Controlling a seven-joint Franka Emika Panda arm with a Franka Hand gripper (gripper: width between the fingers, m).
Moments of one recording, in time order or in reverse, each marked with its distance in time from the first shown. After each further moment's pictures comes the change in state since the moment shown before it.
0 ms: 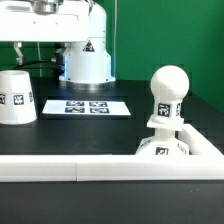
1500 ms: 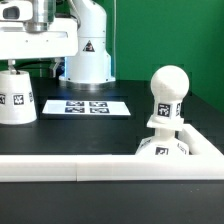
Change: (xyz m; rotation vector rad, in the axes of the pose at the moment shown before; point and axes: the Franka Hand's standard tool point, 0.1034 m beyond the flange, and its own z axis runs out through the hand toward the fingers) arm -0.026 -0.002 0.039 0.010 -0.019 -0.060
